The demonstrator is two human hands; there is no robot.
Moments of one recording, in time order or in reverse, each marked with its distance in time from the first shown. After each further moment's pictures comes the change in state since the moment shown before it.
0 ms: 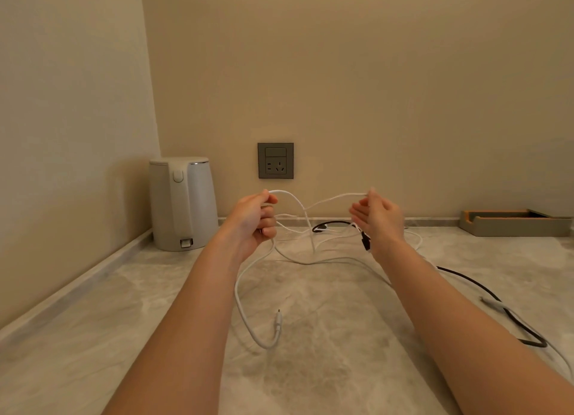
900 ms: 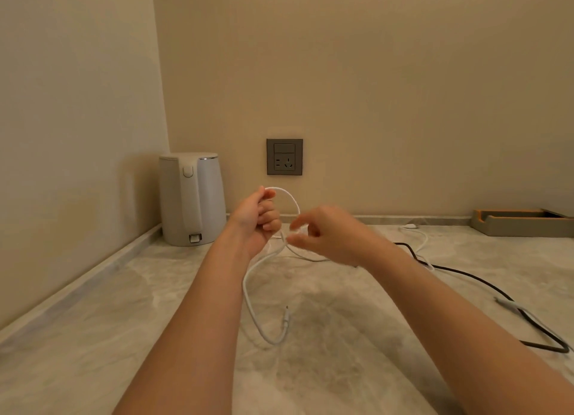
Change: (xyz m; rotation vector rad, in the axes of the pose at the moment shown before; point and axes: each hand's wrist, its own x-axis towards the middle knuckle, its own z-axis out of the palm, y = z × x) left_hand 0.003 -0.003 -0.013 -0.359 -0.065 -0.059; right_hand -0.074 -0.026 0.036 -1.223 -0.847 -0.674
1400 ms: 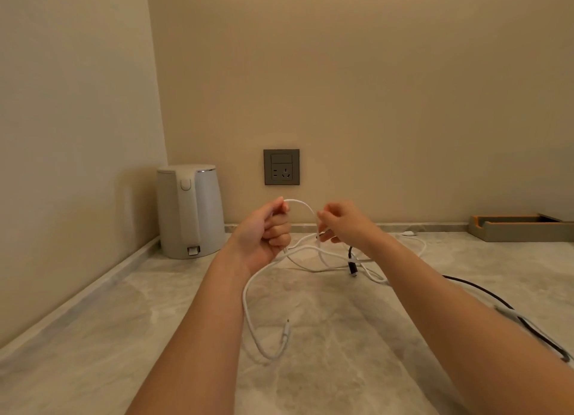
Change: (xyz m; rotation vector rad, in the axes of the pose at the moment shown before) left_hand -0.002 -0.005 0.007 0.045 -0.249 -0.068; right_hand 0.030 0.051 0.001 0.613 0.125 0.393
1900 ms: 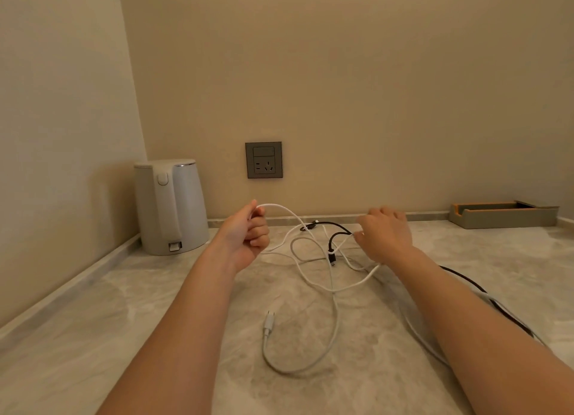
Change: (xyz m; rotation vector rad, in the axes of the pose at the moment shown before) left_hand 0.010 -0.014 -0.006 0.019 0.248 -0.048; right_hand -0.020 0.071 -0.044 -1.191 0.261 0.067
